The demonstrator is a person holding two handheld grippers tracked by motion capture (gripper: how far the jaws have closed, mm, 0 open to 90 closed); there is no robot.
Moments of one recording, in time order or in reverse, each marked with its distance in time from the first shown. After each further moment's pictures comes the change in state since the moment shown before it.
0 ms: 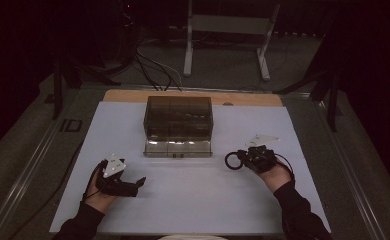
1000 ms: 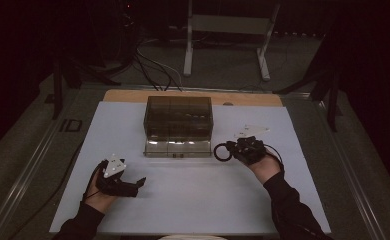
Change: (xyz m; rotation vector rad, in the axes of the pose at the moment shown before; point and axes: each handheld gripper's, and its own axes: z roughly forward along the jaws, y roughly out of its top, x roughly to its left) left arm 0.000 0.000 0.000 0.006 0.000 0.001; right arm 0.015 0.037 0.007 -0.052 0.032 -0.036
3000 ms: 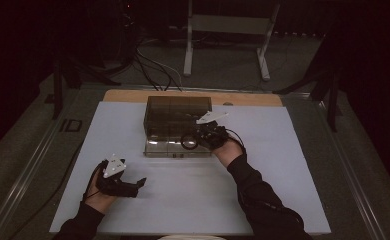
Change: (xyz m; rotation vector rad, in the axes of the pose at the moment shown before) left arm -0.001 0.001 -0.001 -0.005 -0.014 0.001; right arm 0.041 0.066 0.070 -0.018 0.085 -0.027
